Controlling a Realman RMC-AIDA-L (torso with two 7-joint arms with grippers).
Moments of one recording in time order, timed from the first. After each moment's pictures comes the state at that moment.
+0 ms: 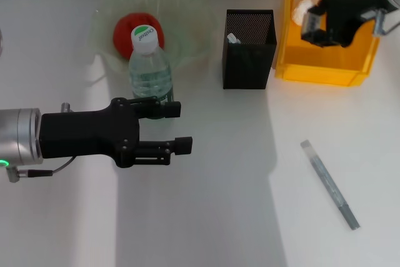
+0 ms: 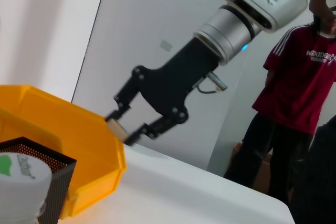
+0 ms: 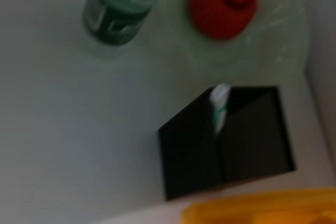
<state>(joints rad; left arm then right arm) -0.52 -2.06 0.75 0.57 1.94 1.77 -1.33 0.70 2.08 -1.26 -1.51 -2.69 -1.51 1.96</state>
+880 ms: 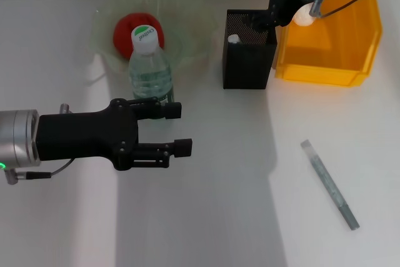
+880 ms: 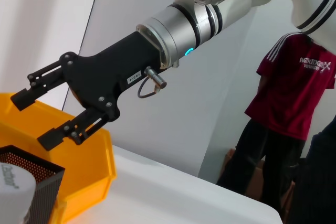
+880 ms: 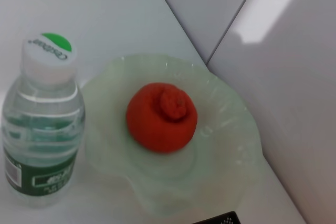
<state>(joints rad) -0.51 -2.07 0.74 0.57 1.93 1.79 -1.32 0.76 2.08 -1.26 -1.27 -2.50 -1.23 2.02</state>
